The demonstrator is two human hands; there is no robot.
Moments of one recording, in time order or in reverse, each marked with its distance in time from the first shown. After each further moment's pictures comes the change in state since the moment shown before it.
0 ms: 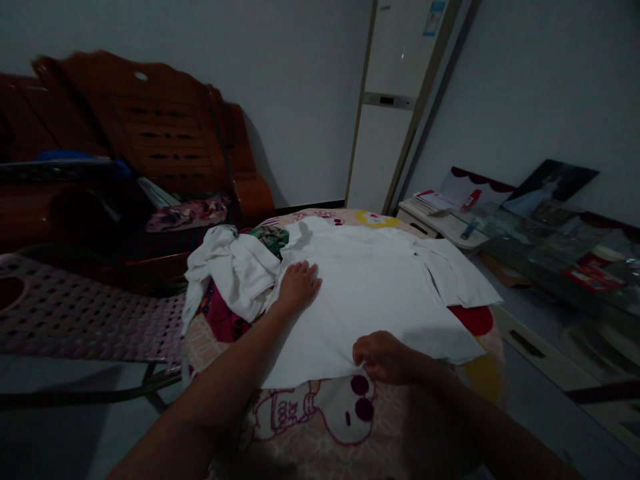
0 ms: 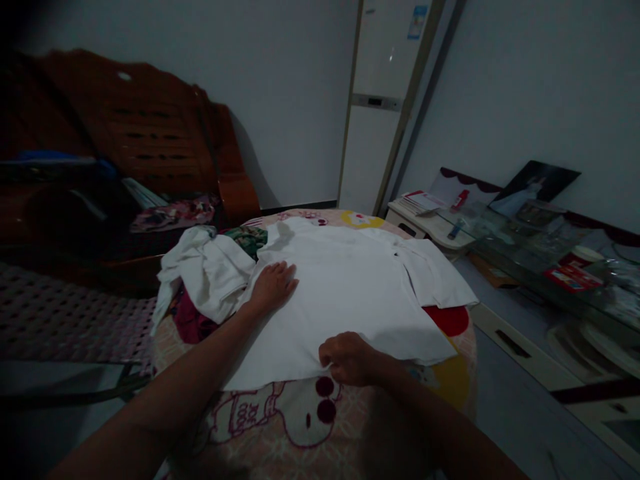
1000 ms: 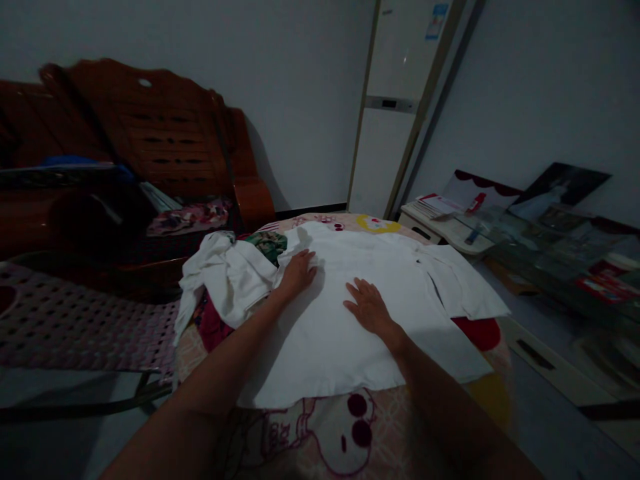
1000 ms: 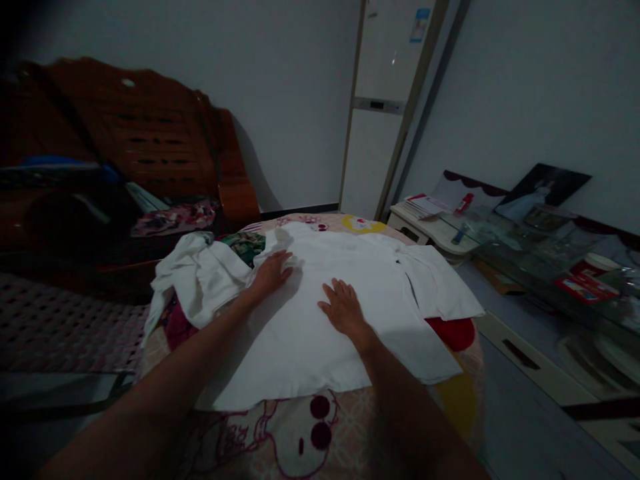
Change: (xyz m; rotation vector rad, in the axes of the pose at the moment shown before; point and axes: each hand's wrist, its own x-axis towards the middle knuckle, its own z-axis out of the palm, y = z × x) left_hand 0.056 -0.025 0.010 -0.214 0.046 -0.055; right_hand 0.088 0.076 -0.003 -0.275 0.406 0.506
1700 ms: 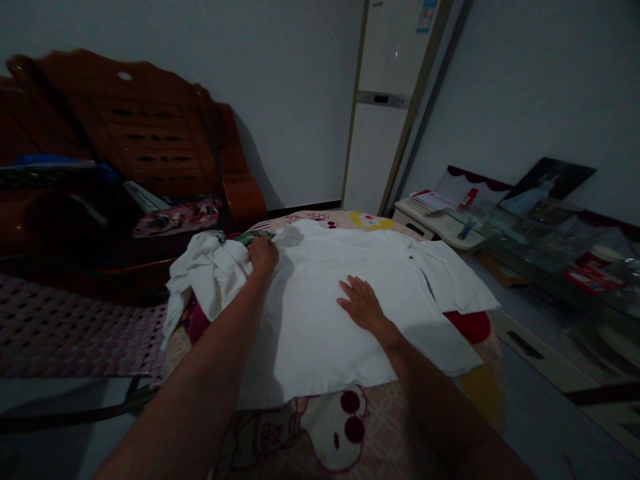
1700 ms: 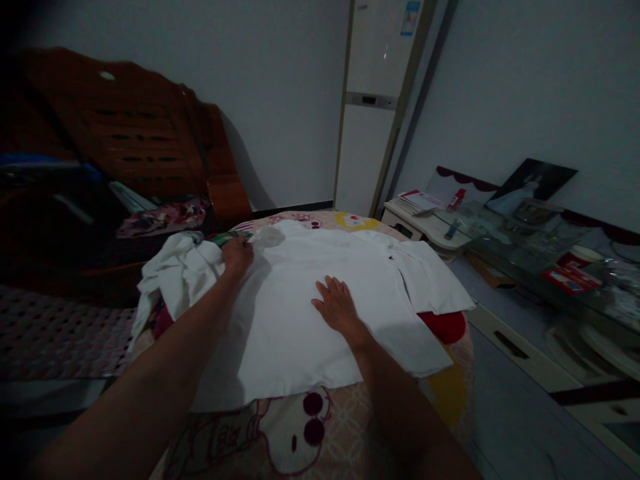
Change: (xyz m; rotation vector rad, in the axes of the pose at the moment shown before) left_hand 0.040 -0.051 -0.034 0.007 0.173 -0.502; right_hand 0.001 0.003 0.004 0.004 0.054 -0.016
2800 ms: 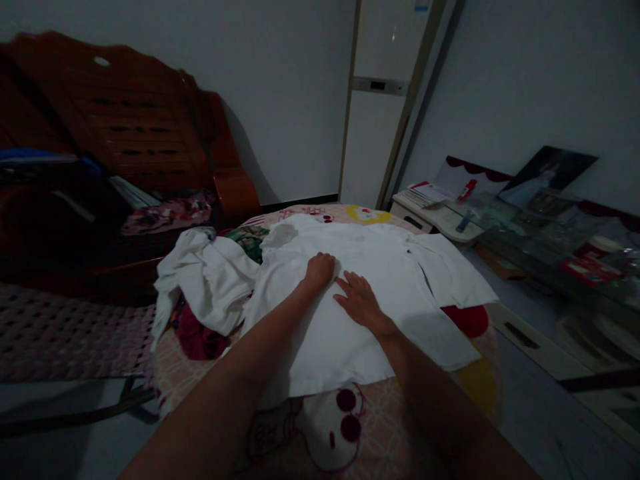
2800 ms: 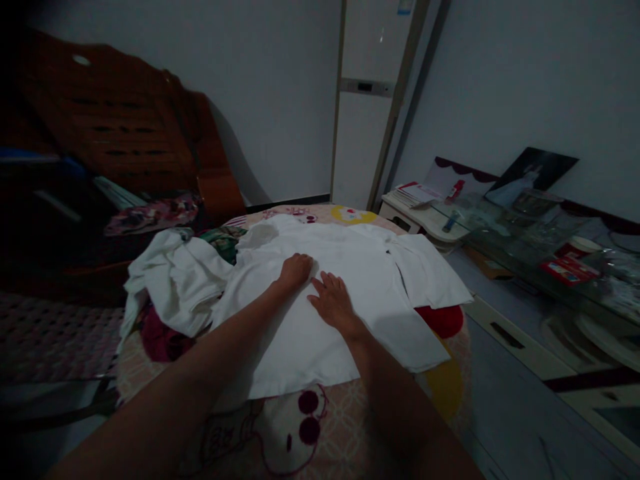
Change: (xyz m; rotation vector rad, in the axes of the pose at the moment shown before) left_hand -0.084 0.114 0.055 0.256 -0.391 0.591; right_hand 0.001 -0.001 0.000 0.022 0.020 -0.002
